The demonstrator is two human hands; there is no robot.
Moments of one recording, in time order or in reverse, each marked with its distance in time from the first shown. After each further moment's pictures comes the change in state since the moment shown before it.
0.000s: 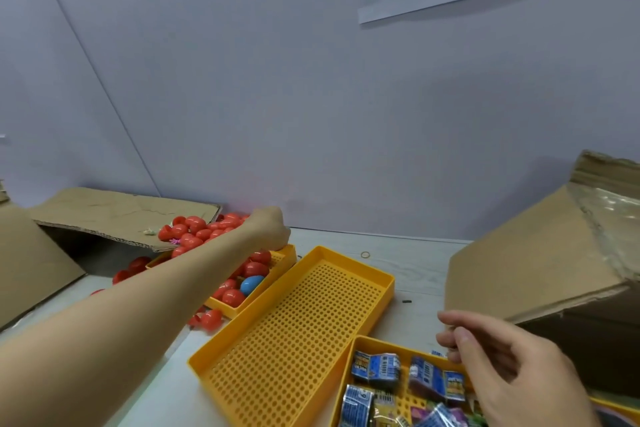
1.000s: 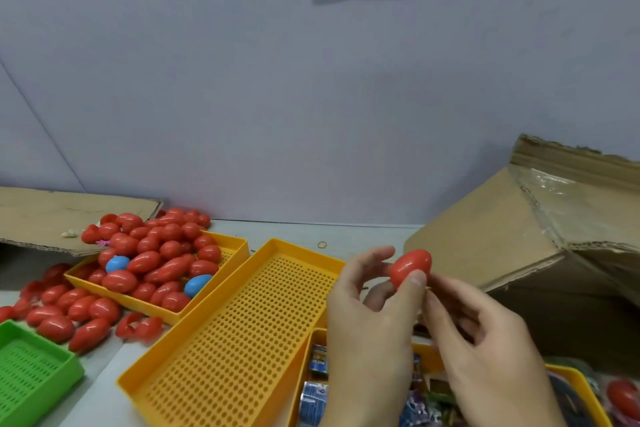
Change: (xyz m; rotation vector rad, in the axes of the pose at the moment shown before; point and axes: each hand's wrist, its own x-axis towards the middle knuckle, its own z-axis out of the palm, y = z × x) left_hand -0.215 0.122 0.061 -1.820 -0.095 0.242; right_hand 0.001 -0.002 0.001 0.226 0.157 -0.005
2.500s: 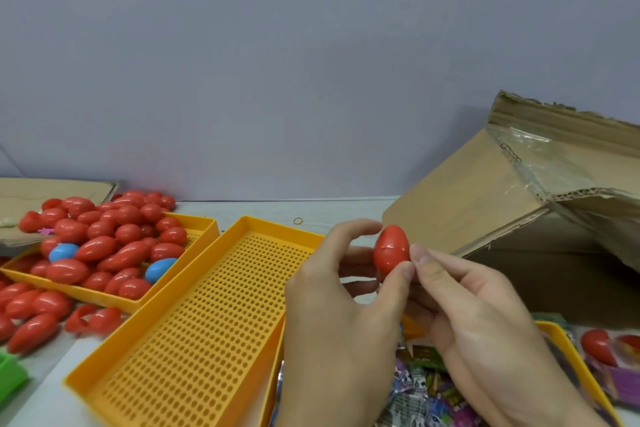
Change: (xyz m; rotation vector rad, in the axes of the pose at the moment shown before) left_hand -0.013 0.011 -0.016 0.500 -0.129 0.210; right_hand 0.001 0.004 -0.001 0.428 -0.216 0.074
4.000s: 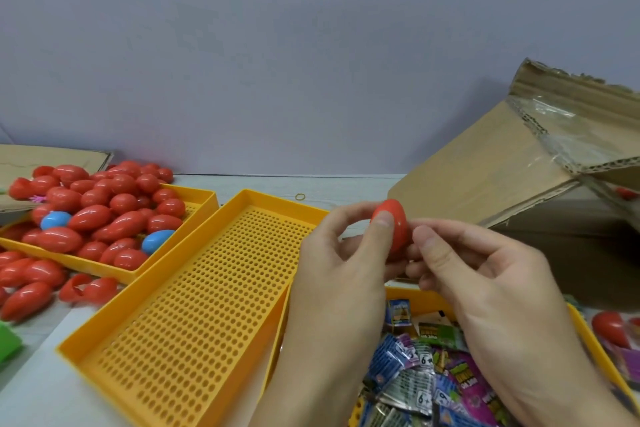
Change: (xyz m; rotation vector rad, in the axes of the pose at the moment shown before) left_hand 0.008 -0.004 0.001 -0.447 0.000 -0.255; right_hand -0.006 -0.001 0.000 -0.203 0.135 -0.180
